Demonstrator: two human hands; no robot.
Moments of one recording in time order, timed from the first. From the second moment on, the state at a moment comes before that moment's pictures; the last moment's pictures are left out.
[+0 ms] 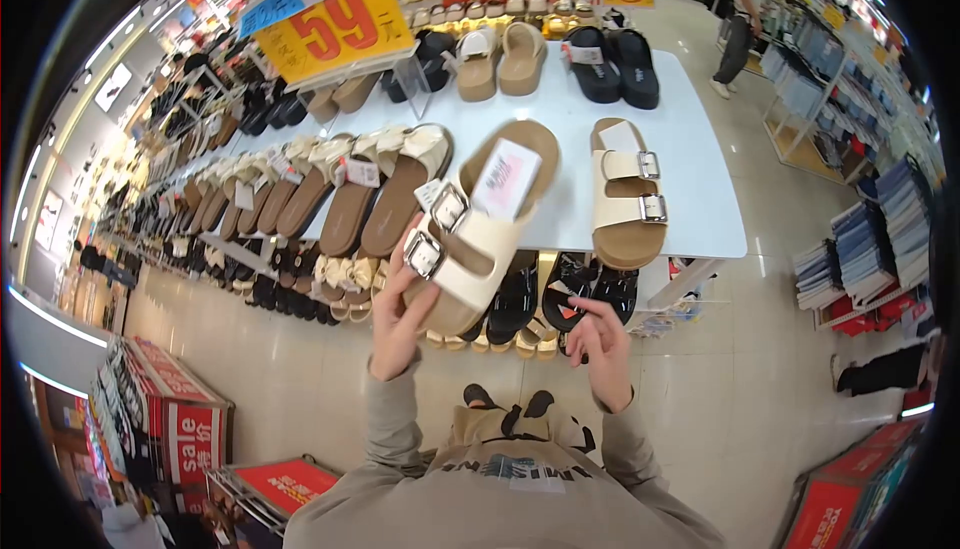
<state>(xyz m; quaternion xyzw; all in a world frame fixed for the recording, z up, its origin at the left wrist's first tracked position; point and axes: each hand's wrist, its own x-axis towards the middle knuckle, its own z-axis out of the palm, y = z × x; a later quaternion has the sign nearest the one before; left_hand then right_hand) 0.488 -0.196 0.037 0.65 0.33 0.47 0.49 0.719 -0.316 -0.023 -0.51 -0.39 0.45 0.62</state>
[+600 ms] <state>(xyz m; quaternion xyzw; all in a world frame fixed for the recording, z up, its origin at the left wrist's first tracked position) 0.501 -0.198 0.034 0.49 0.38 0.50 0.60 0.700 -0.331 -0.045 -0.46 -0.32 0.56 0.61</state>
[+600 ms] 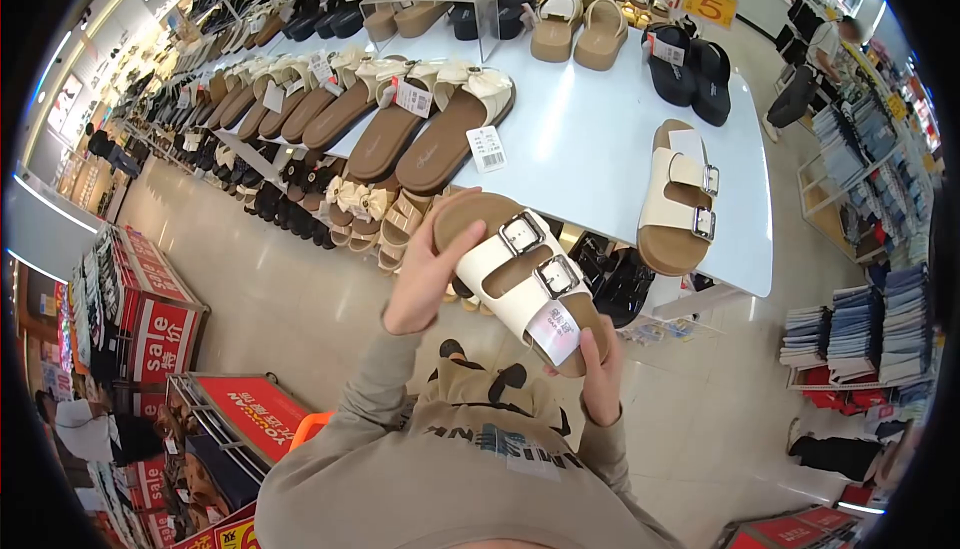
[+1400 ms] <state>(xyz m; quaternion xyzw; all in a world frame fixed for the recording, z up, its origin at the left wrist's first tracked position) 0.527 -0.190 0.052 0.49 0.33 0.49 0.65 0.682 -0.350 -0.075 -0.58 -0.35 0.40 0.62</state>
